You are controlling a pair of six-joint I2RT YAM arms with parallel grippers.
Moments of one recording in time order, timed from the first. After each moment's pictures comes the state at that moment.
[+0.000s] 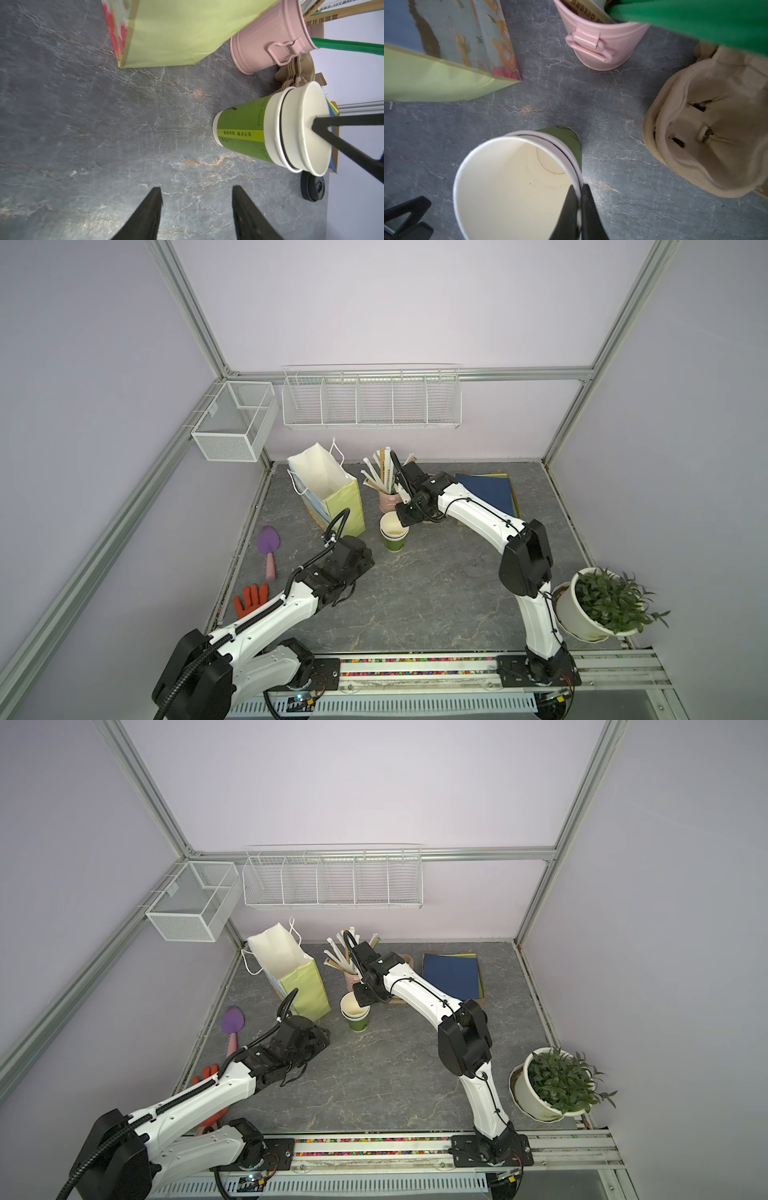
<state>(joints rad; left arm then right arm) -0.67 1.11 0.60 -0.27 -0.19 -1.12 0.72 2.14 2.00 -1.02 -0.01 0.29</state>
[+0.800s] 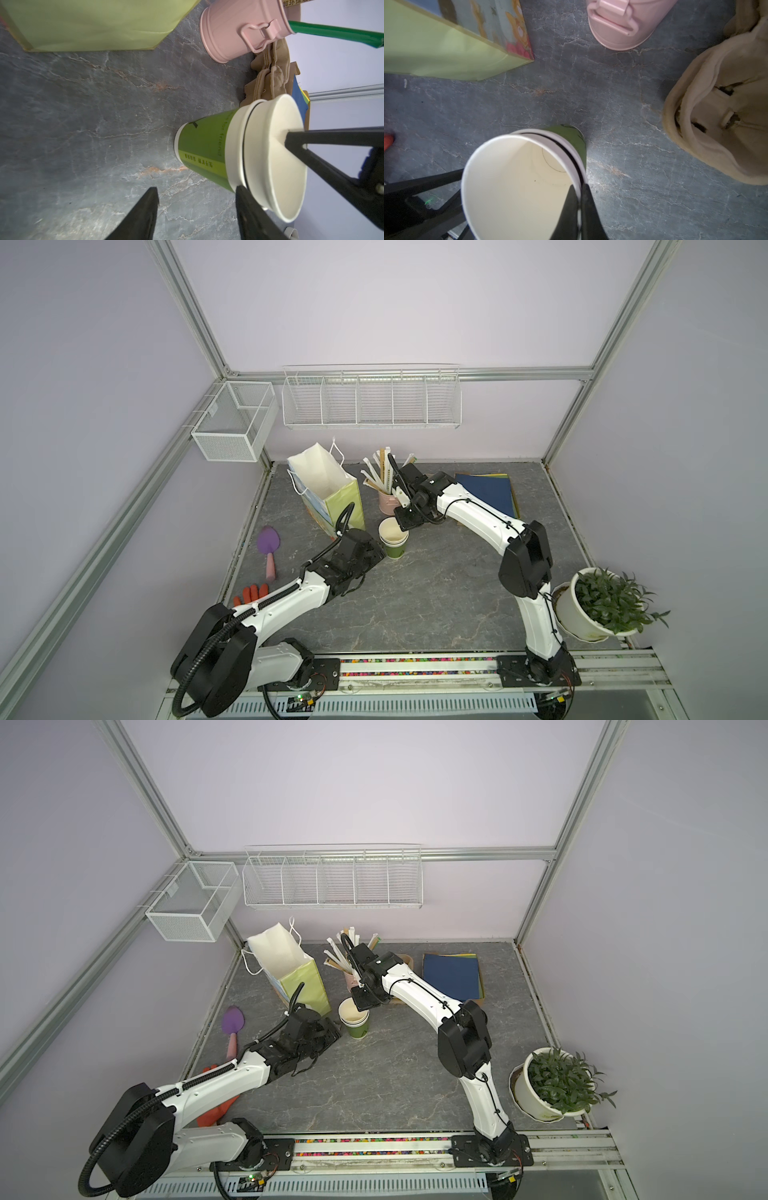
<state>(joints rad) -0.67 1.25 0.63 -0.07 -0.07 -1.14 0.74 2.13 2.01 -1.09 -0.07 0.28</state>
